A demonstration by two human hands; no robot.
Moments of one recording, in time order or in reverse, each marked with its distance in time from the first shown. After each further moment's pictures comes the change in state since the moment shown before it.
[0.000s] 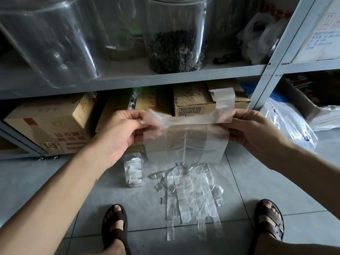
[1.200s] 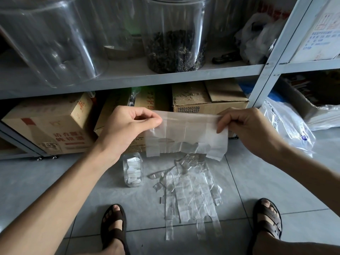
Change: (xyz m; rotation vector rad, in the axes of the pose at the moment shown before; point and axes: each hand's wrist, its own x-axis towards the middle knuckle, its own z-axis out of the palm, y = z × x) left_hand 0.003 -0.006 -0.002 0.440 0.054 0.280; right_hand 0.007 0.004 -0.012 -0.750 0.014 -0.387
